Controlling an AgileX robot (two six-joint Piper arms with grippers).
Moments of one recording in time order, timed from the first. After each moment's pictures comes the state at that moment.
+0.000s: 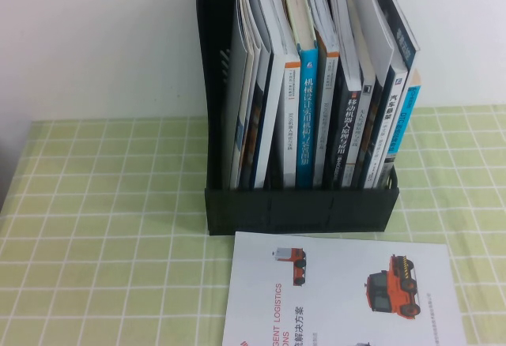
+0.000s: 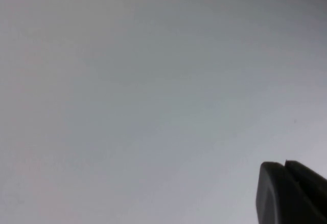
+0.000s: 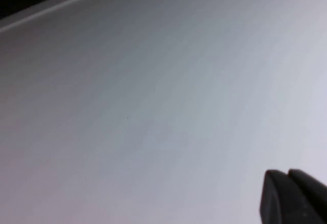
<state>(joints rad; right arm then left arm) 0.12 0.05 -0.57 -0.04 -0.34 0.30 0.05 0.02 -0.37 -0.45 -0.41 -0.37</state>
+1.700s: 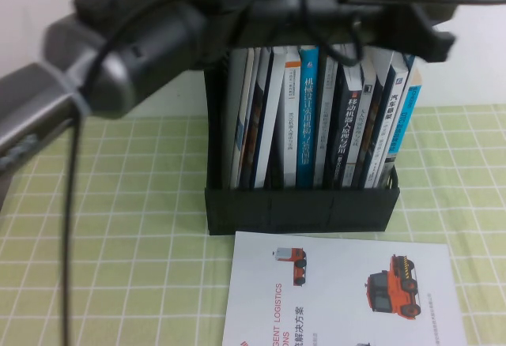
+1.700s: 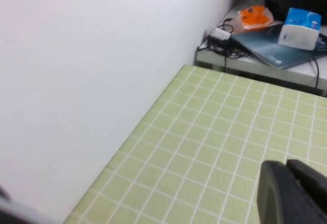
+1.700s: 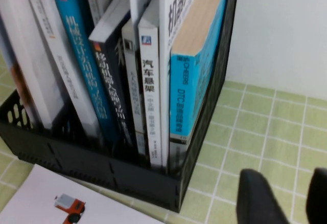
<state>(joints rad) 0.16 0.95 -0.74 0.49 0.40 -0.52 -0.66 1.79 -1.74 -1.10 0.54 1.07</state>
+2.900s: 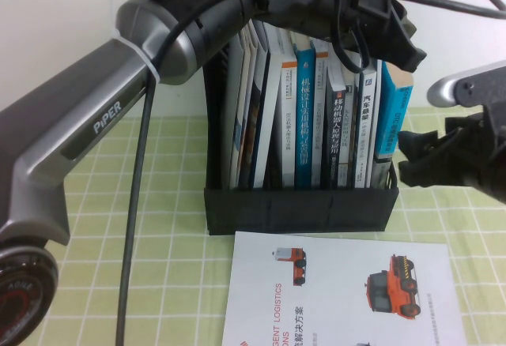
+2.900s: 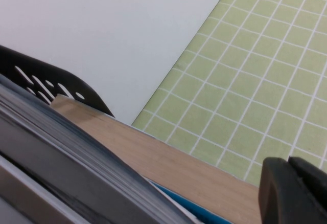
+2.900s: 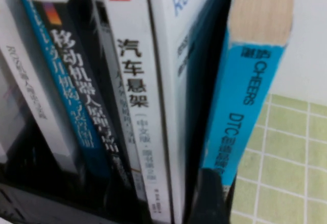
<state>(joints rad) 0.47 1.41 -0.74 1.01 -0.19 -0.98 -0.64 2.03 -2.08 -0.44 0.74 0.56</state>
